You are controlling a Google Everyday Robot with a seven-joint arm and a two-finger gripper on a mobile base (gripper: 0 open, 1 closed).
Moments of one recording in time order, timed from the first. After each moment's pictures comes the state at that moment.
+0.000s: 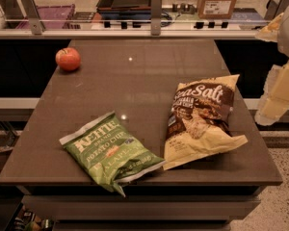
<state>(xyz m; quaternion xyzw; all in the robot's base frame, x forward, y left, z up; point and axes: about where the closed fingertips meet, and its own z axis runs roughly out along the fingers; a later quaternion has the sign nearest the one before) 0.438 -0.211 0.996 -0.60 0.77 -0.06 0.19</state>
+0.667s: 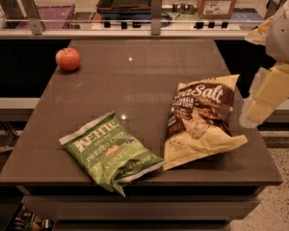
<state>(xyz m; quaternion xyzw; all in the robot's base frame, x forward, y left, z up) 0.434 -0.188 0.994 -0.59 0.78 -0.04 0.21</state>
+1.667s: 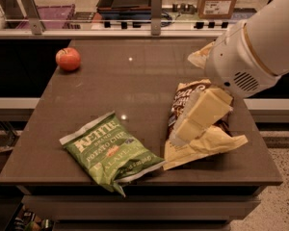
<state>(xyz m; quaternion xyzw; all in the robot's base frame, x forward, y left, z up) 0.415 -0.075 0.969 -0.58 0.75 0.11 0.30</state>
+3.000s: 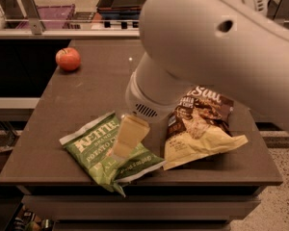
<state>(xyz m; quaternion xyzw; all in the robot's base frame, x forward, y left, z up) 0.431 0.017 0.900 -0.57 0.78 0.03 0.24</state>
